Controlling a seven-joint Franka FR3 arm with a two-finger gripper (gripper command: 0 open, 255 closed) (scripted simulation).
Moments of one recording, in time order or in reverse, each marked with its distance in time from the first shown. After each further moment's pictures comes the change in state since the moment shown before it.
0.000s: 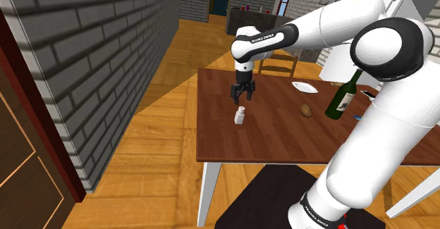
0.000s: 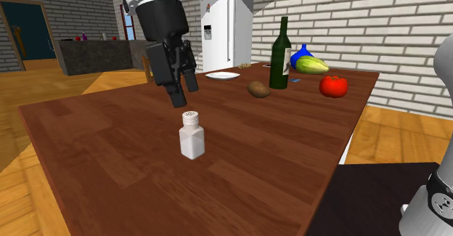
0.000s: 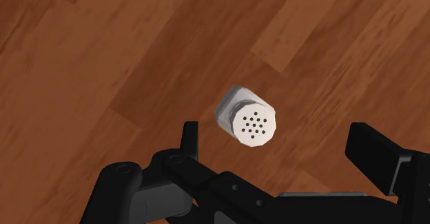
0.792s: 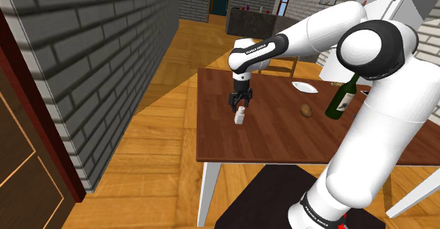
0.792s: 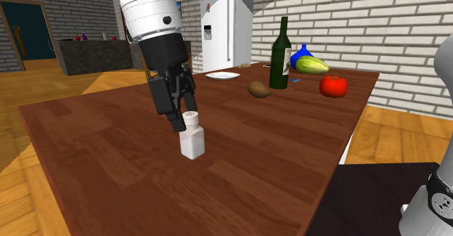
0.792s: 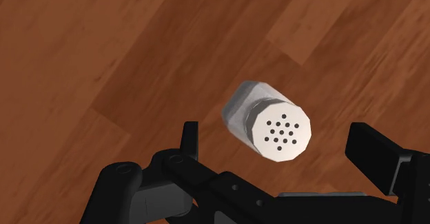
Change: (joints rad) arm -0.009 0.075 -0.005 -0.040 0.022 0.111 -0.024
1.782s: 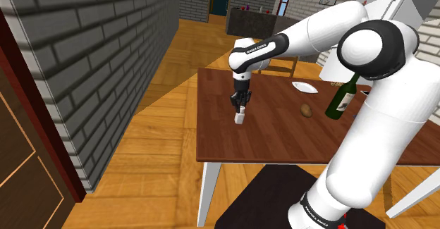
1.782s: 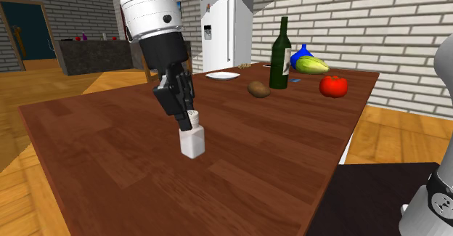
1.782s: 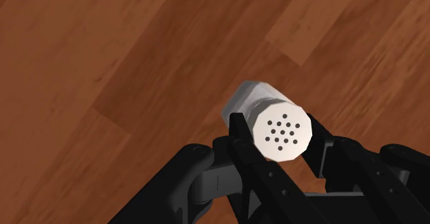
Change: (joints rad) arm 0.000 -0.004 0.000 0.001 -0.001 -0.004 0.000
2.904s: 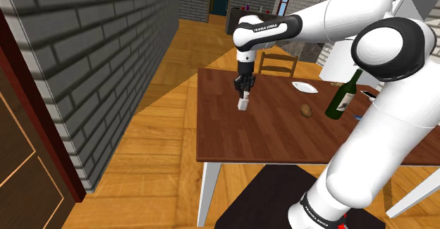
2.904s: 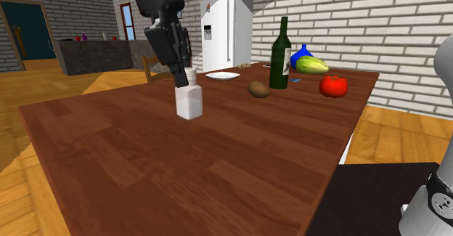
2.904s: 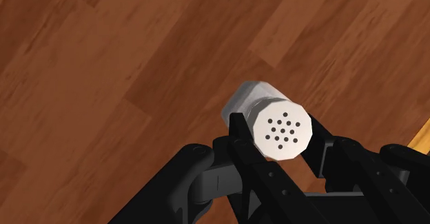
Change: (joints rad) arm 0.003 -0.079 0.000 0.135 -0.015 -0.211 0.005
